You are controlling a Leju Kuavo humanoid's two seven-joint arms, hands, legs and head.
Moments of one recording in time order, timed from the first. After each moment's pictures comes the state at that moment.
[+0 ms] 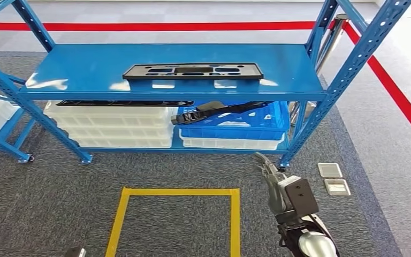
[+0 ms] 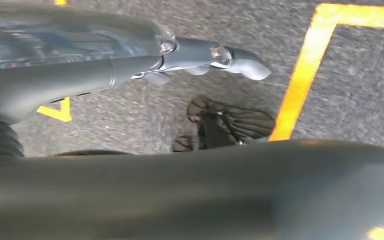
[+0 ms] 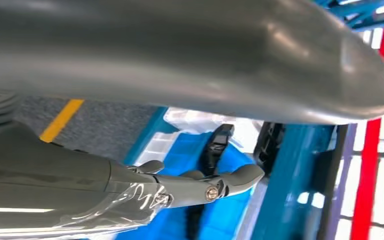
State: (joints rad) left arm -0.04 -0.13 0.38 -0.23 0.06 -0.09 -0.15; right arm 0.03 0.16 0.18 -1.55 0.19 0.15 -0.22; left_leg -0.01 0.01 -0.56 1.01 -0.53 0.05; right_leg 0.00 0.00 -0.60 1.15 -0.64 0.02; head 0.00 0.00
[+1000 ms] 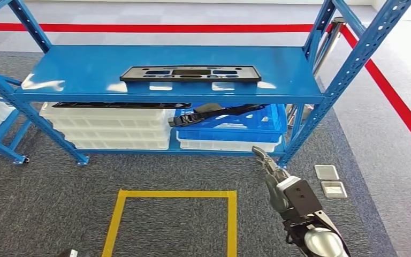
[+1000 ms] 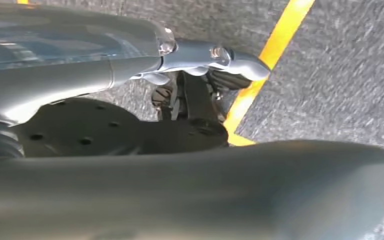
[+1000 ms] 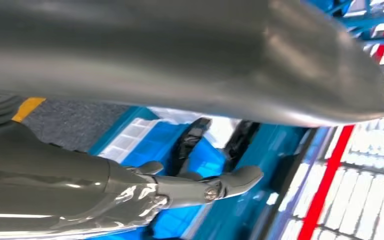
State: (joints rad) left arm -0.04 -0.15 0.51 -0.22 0.18 -0.27 -0.16; right arm -0.01 0.06 0.25 -1.60 0.20 0.15 -0.24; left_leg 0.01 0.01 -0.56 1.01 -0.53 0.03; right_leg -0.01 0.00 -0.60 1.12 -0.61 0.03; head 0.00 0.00
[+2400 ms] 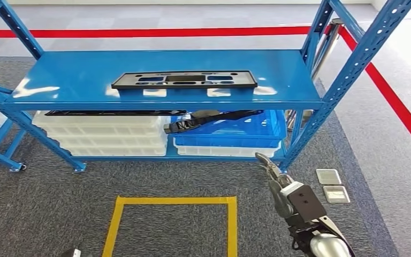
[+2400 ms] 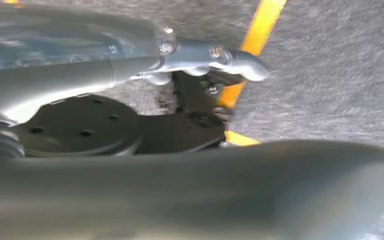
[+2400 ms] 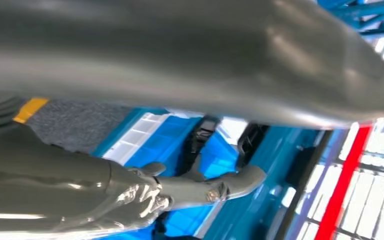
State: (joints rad) left arm -0.04 -0.15 0.51 -0.22 0.15 -0.27 -0.17; right arm 0.02 0.02 0.26 -1.61 0.18 0.14 -0.24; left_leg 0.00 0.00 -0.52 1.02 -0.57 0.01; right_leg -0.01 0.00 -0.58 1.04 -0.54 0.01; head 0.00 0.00
